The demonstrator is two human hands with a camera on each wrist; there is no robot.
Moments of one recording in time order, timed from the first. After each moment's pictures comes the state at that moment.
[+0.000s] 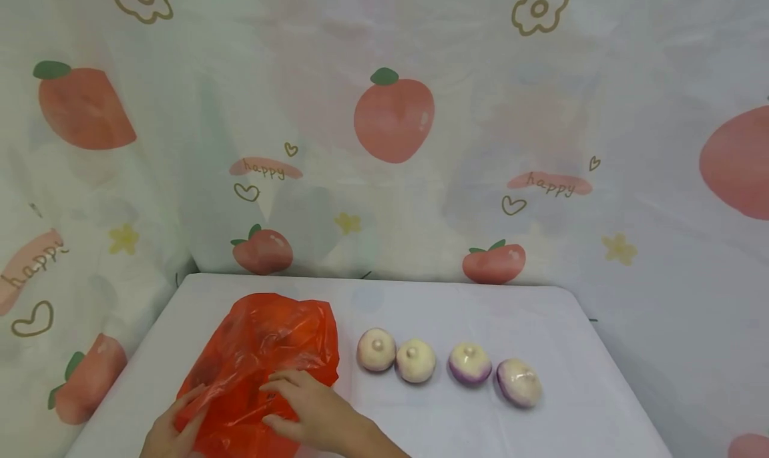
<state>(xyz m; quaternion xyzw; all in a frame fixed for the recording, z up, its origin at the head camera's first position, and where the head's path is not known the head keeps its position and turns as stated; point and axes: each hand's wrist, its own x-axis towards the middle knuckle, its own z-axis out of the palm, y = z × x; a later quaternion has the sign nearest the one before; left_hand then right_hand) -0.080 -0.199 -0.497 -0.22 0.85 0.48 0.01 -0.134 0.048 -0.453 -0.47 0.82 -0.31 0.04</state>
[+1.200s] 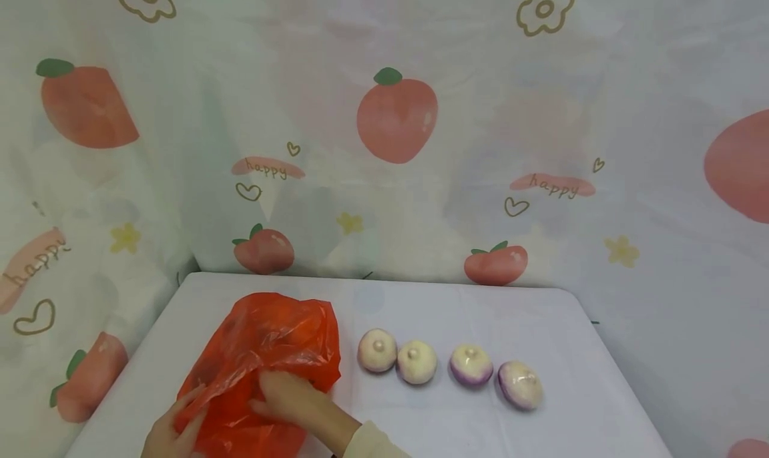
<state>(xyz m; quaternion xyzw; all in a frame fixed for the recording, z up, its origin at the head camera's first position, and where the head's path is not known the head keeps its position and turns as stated) -0.077 -0.199 -0.499 -0.22 0.85 0.49 -0.02 -0.167 -0.015 -0.483 -0.35 0.86 -0.31 0.20</state>
